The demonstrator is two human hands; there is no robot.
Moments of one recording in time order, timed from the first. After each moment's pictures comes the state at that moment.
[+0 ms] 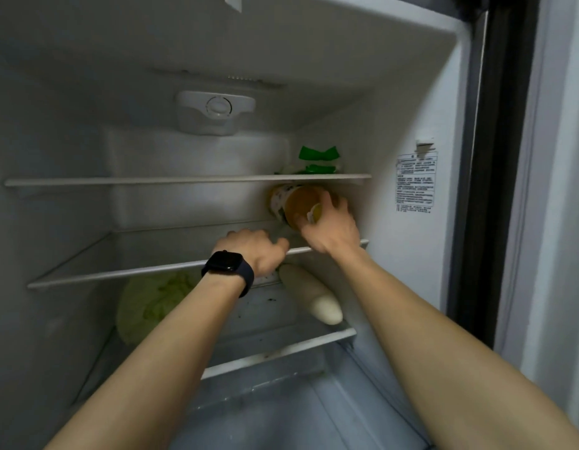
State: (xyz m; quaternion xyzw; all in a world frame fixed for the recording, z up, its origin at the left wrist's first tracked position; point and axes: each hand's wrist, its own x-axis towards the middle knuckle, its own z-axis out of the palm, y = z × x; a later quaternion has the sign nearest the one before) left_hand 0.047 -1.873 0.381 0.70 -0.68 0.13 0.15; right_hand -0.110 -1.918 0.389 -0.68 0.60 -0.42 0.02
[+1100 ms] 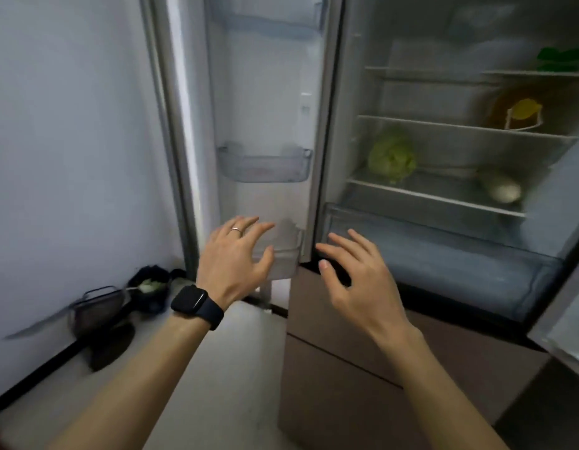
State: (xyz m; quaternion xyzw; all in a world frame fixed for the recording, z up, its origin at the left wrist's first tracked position) left_hand 0.064 -1.251 0.183 0.84 -0.44 0.20 0.26; right_hand -0.112 -1.402 0.174 -0.90 0.15 -0.39 0.13
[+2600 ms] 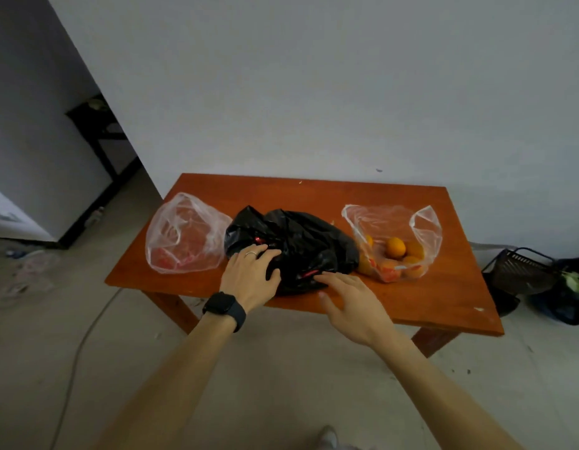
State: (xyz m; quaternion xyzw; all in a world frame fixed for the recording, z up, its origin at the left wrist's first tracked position) left_hand 0.229 -0.281 -0.029 0.97 0.19 0.03 0.13; right_hand 0.309 -0.503 -0.037 -0.88 -0.38 0.11 0.26
